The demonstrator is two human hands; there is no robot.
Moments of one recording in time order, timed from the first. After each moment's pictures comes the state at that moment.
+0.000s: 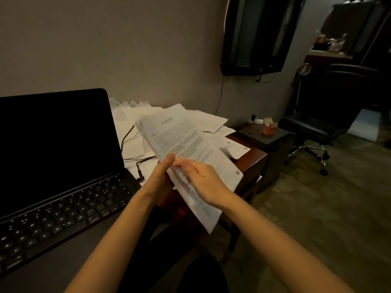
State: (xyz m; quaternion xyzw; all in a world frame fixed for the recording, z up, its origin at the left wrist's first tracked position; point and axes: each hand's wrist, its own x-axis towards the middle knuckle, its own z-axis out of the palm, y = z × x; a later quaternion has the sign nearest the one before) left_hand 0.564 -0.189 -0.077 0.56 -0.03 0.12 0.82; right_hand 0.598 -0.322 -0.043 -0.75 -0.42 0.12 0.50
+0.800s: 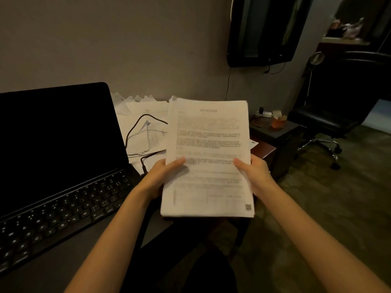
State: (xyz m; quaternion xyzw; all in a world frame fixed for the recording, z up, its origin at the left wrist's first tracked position) left_hand 0.567 -0.169 -0.085 0.64 0.12 0.07 0.76; right_hand 0.678 -0.383 -0.078 -0.70 -0.09 0.13 0.70
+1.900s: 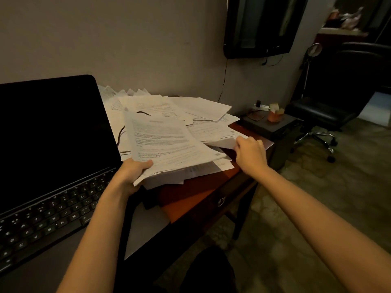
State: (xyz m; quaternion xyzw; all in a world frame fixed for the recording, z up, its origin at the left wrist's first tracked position) left_hand 0.564 -0.131 -0.086 0.62 0.32 0.14 0.70; right_hand 0.731 -0.370 -0.076 -0.94 -0.26 -0.19 0.12
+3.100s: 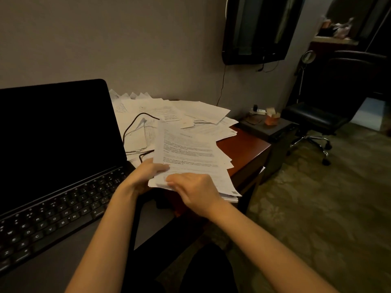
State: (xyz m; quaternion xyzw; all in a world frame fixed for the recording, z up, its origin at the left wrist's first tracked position) left_hand 0.557 -0.140 -0.085 0.68 0.19 0.04 0.71; right_hand 0.601 -0.304 -0.107 -0.71 -0.58 -0.26 0.30
